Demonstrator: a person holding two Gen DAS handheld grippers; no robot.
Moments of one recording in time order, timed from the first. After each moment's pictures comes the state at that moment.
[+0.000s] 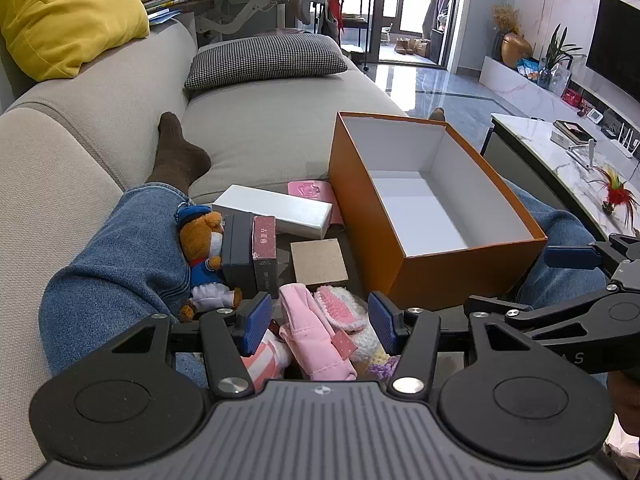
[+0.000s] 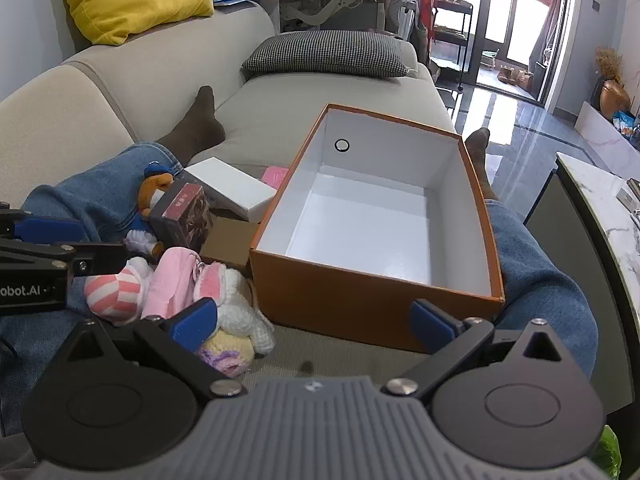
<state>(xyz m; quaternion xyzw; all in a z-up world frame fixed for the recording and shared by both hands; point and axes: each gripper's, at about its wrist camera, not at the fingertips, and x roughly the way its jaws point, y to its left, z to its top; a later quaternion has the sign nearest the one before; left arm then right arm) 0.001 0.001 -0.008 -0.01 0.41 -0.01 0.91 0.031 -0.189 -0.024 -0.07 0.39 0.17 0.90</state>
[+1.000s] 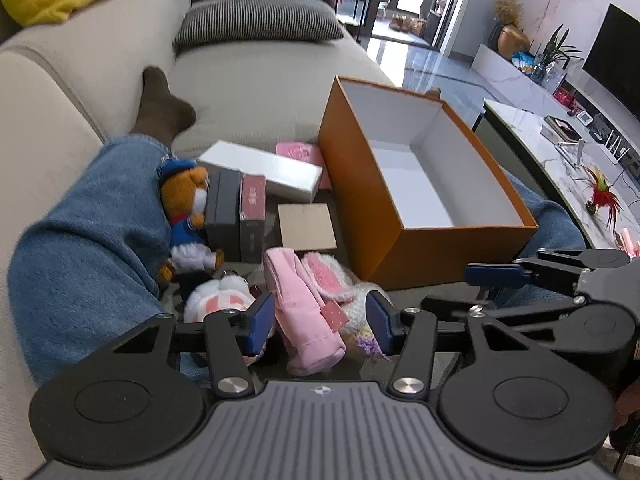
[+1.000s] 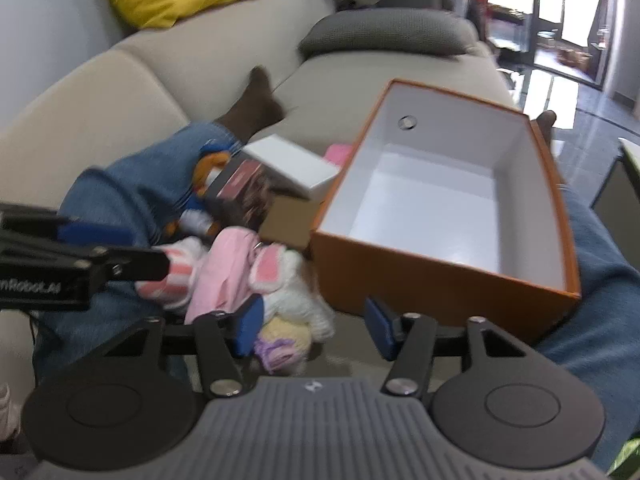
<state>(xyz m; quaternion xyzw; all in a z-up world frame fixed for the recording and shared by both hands) 0.011 0.020 -0.029 -0.06 0.46 -0.04 0.88 0.042 -0.175 -0.041 -0.05 0.42 0.27 0.86</state>
